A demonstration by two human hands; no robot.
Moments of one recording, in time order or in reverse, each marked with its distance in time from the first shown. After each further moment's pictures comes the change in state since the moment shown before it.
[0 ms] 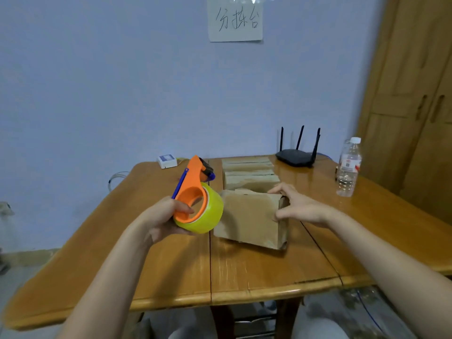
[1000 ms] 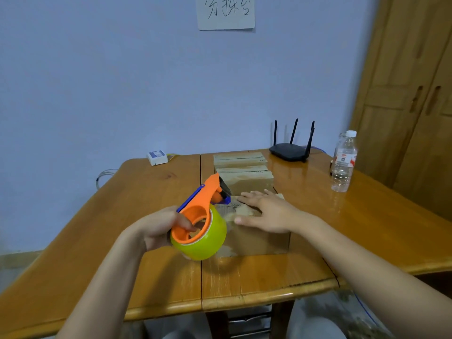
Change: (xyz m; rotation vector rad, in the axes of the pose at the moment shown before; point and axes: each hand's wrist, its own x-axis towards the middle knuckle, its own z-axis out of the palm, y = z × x) left_hand 0.023 -0.013 0.007 0.282 -0.249 -0.140; right_hand 0.022 -0.017 0.036 -0.543 -0.032 -0.204
